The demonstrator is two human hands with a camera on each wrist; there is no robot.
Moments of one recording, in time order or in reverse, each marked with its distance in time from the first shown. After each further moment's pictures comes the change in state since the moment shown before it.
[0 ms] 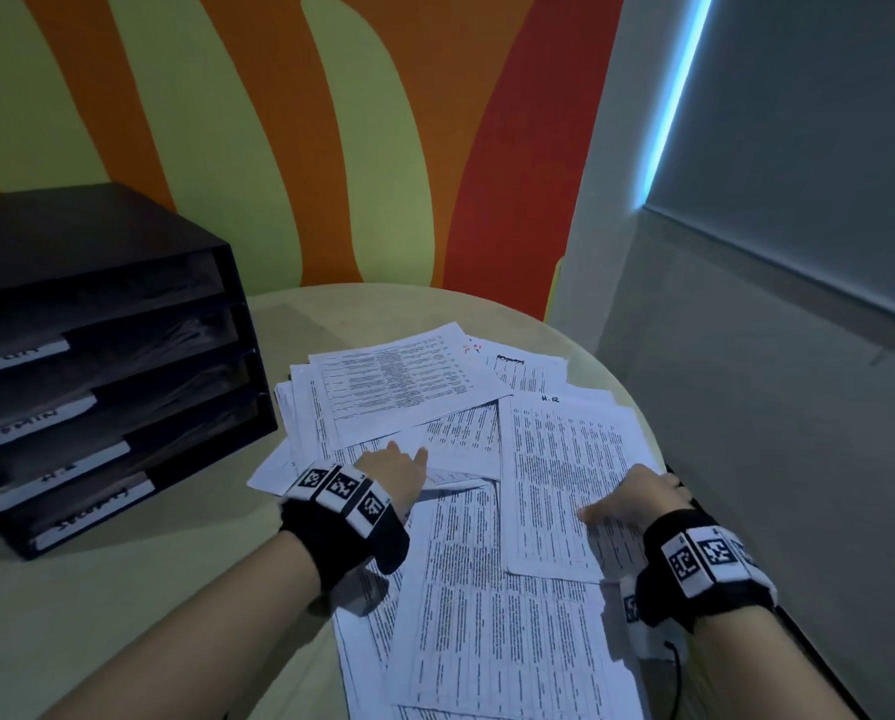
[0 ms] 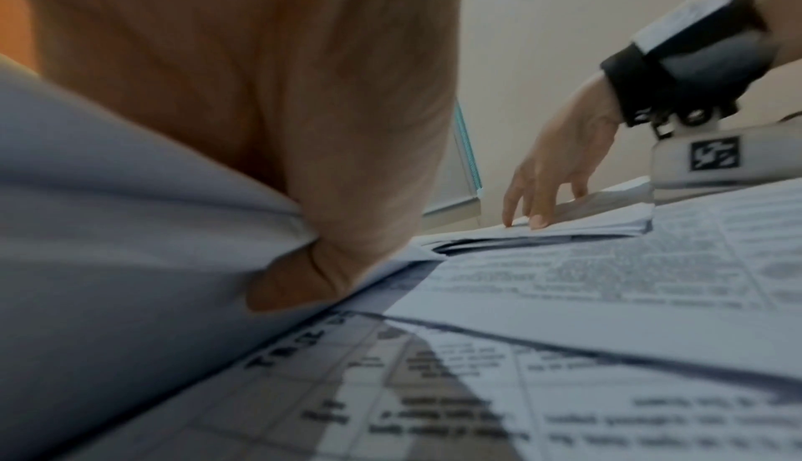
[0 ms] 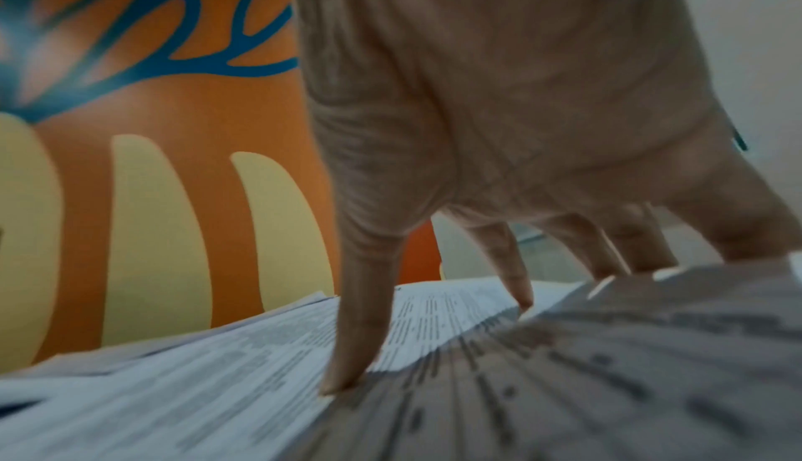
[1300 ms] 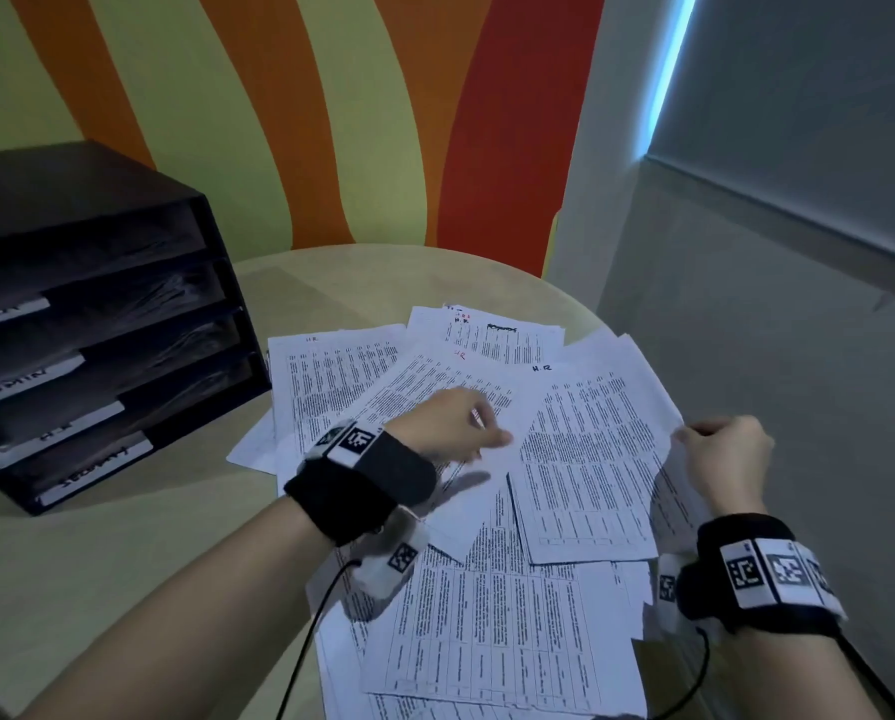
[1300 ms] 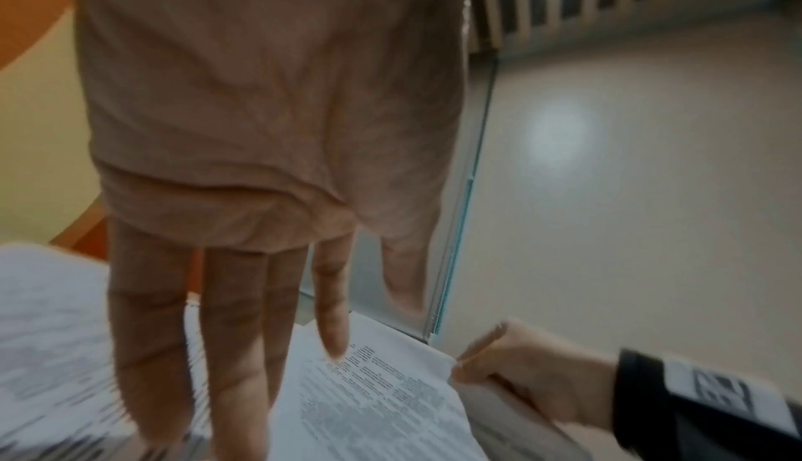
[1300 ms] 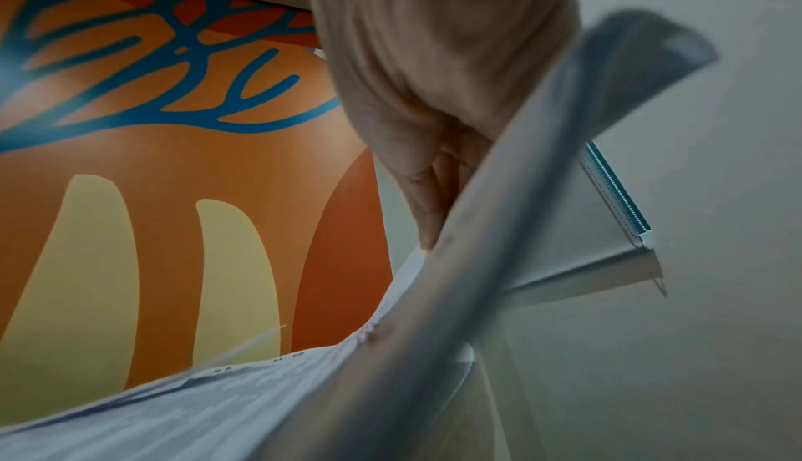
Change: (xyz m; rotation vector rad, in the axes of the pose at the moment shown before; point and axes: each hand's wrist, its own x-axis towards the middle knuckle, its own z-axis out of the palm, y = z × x) left_hand -0.042 0.048 -0.020 -0.557 -0.015 0.437; right_hand -0.026 0.069 -0.013 0.683 0.548 -0.156
